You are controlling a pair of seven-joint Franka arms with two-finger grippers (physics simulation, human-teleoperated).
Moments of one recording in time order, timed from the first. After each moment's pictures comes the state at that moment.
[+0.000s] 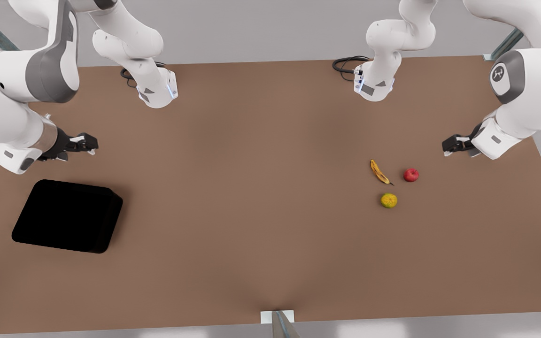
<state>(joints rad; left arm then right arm) -0.08 0.05 0.11 -1.62 -0.03 1.59 0.10 -0.03 0.12 0.05 -1.42 -0.04 1.34 -0.21</state>
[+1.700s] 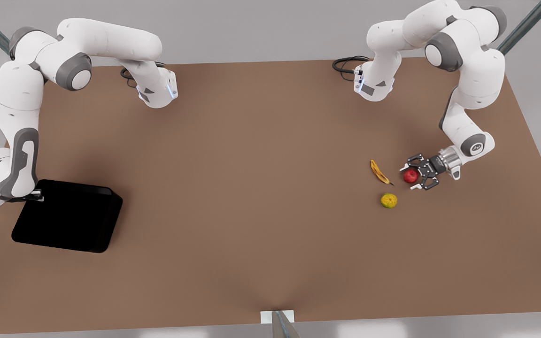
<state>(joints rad) 0.08 0.62 0.43 -2.21 -1.39 1.77 -0.29 -0.28 0.73 -0.42 -1.65 0.29 2.23 -0.91</state>
